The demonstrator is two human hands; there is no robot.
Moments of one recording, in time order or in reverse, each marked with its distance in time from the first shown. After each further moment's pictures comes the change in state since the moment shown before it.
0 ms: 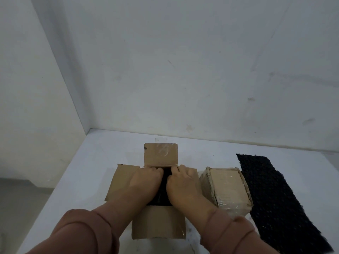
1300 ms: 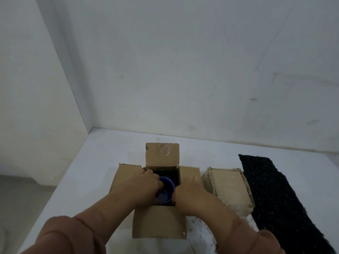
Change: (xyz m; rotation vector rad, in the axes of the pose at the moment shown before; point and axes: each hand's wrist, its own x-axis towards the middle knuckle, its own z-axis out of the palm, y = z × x) left_hand -0.024 -0.009 -0.014 0.115 -0.091 0.261; right_hand -0.011 0.014 -0.011 -0.050 -0.460 -0.169
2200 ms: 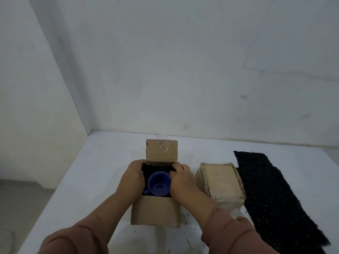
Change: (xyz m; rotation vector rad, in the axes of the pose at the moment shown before) left_hand -0.006 0.016 0.009 -0.754 0.485 -0.595; right_hand 0.020 0.010 0.030 0.581 0.508 0.168
